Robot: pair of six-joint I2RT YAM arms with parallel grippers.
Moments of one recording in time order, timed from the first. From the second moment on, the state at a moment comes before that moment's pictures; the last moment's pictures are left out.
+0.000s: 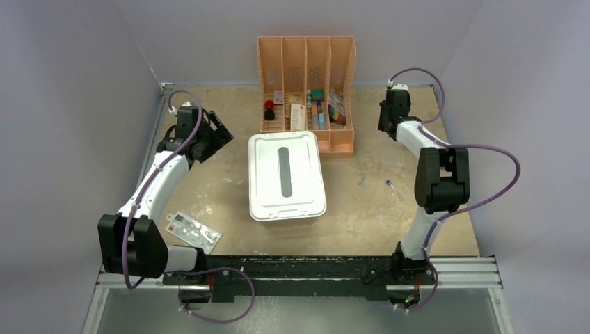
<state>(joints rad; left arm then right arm) -0.10 1.33 1.07 -0.49 -0.03 -0.74 0.04 1.87 1.32 -0.15 0.27 0.10</state>
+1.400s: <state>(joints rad) -0.10 1.33 1.07 -0.49 -0.02 -0.74 0.03 1.81 1.22 -0.11 0.19 0.06</state>
